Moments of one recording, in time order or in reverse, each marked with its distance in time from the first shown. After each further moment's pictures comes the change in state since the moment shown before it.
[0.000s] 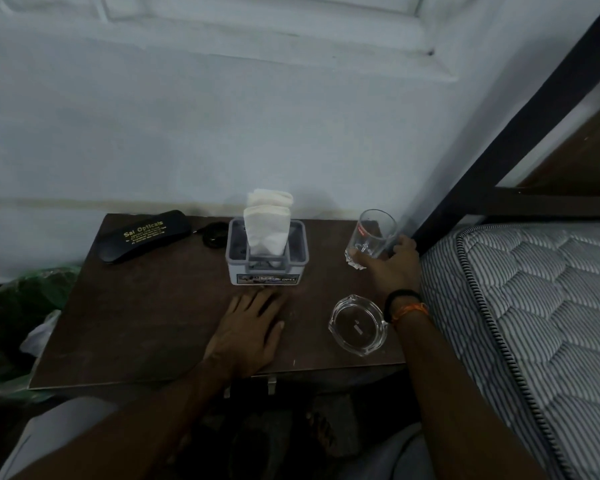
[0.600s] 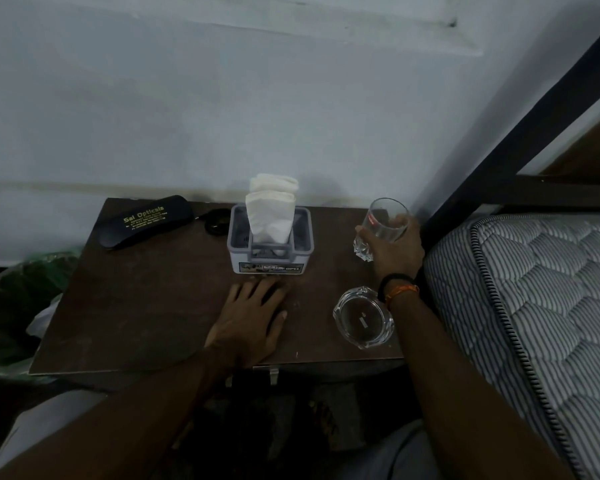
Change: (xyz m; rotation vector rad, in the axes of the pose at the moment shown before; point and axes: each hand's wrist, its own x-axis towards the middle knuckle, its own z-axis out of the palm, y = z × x) left_hand 0.004 0.000 0.001 0.066 -0.018 -0.021; right_hand 0.024 0.007 0.026 0.114 0.170 -0.110
